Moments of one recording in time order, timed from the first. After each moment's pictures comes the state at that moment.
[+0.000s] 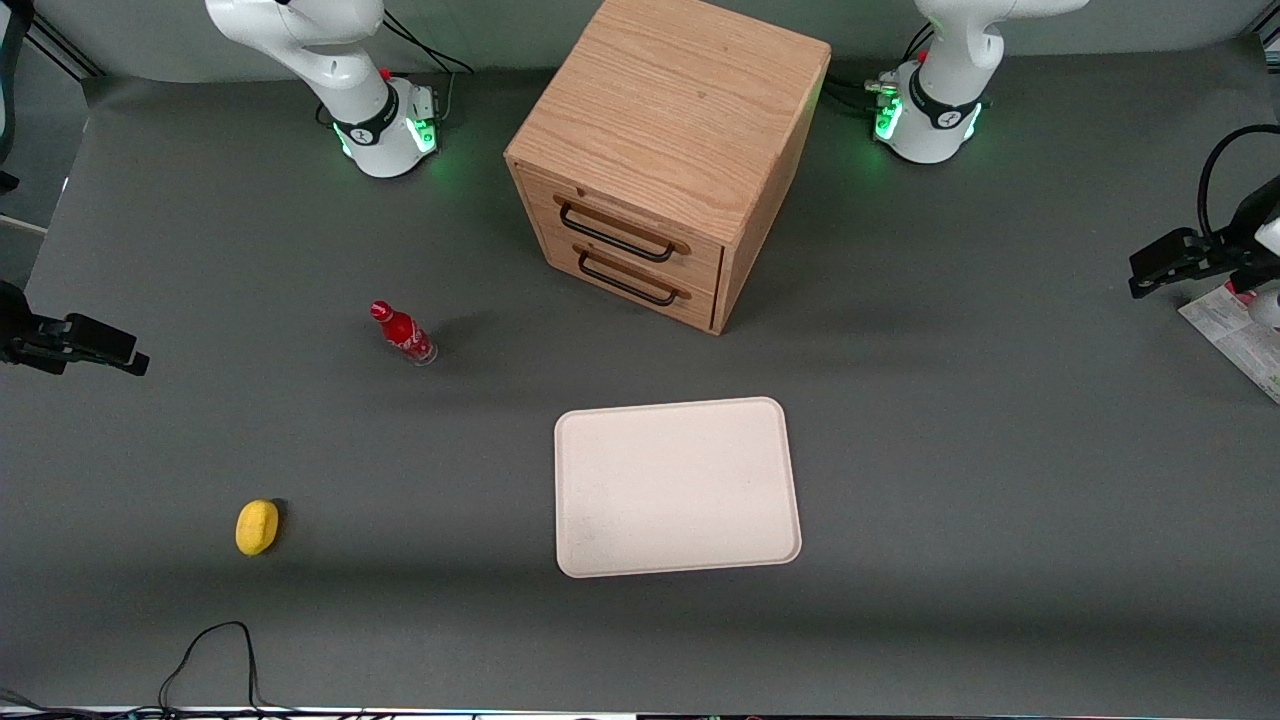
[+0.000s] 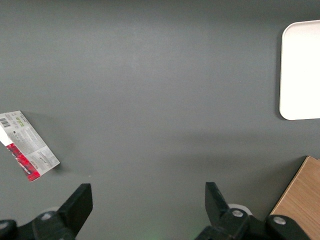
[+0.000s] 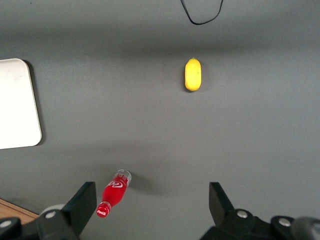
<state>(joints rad) 0.01 0.03 -0.02 -1.54 0.06 1.53 -0.01</state>
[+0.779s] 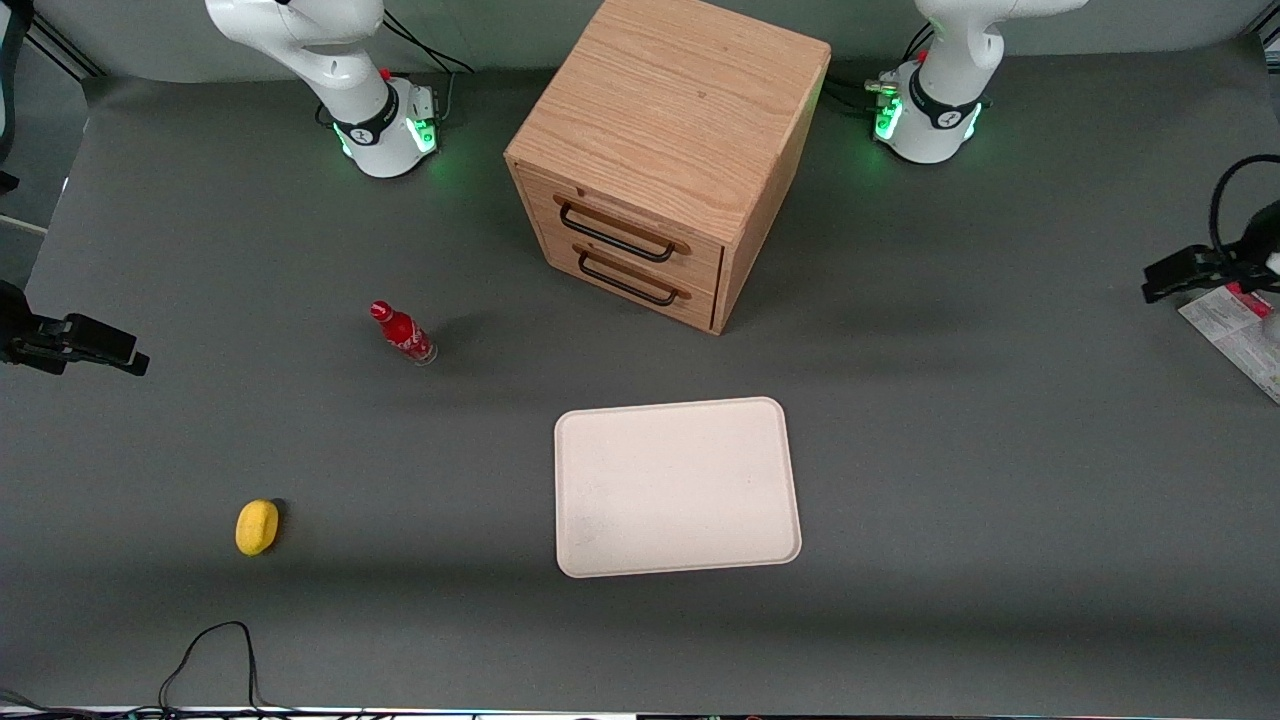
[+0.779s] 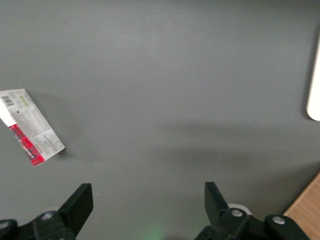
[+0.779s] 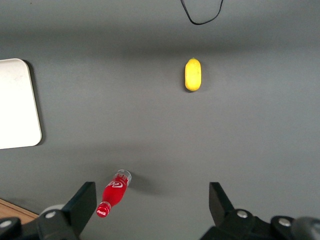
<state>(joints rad) 0.04 0.03 0.07 -1.64 0.07 1.58 -0.01</state>
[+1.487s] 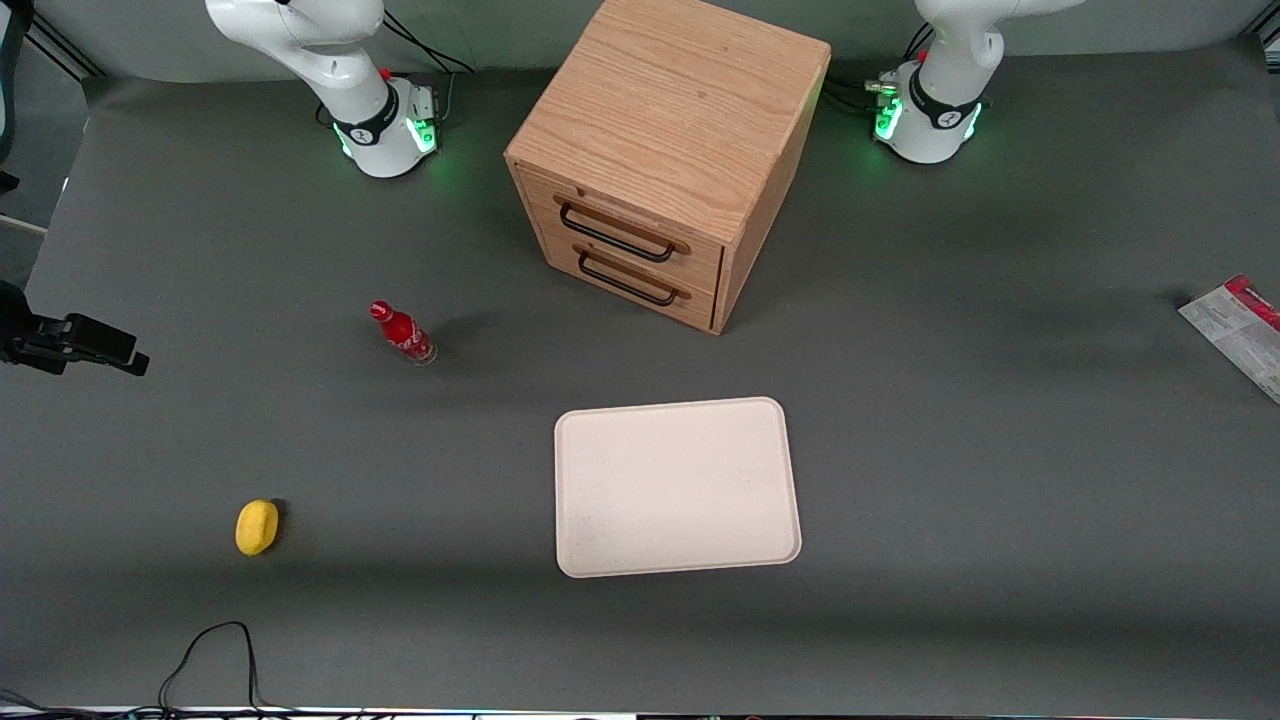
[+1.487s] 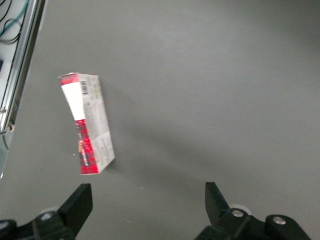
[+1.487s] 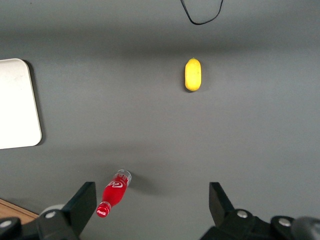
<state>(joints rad) 0.12 0.18 0.35 -1.72 0.08 1.87 -0.01</state>
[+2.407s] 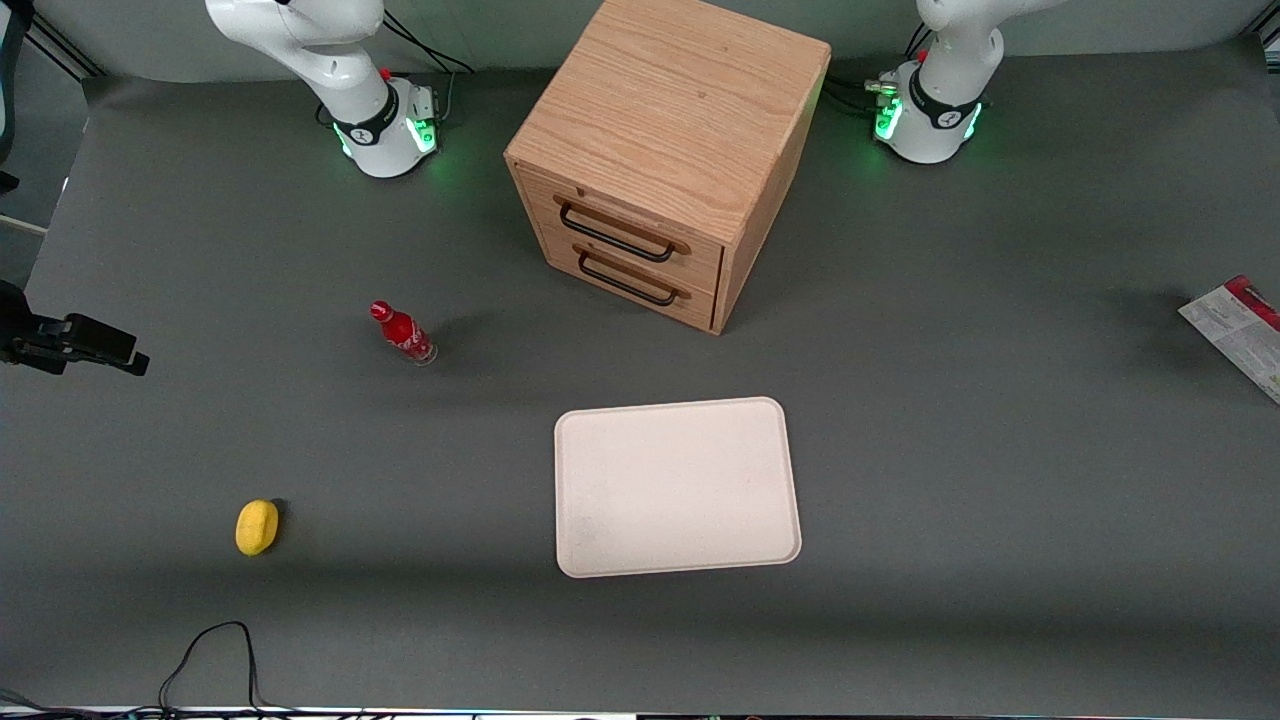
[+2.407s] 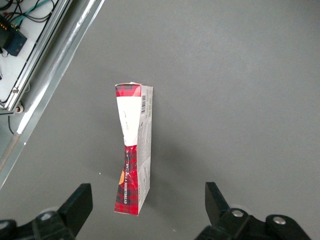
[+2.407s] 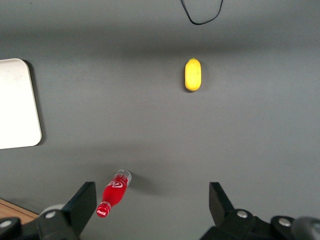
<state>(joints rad) 0.28 0.34 0.38 -1.72 0.04 2.06 -0.01</state>
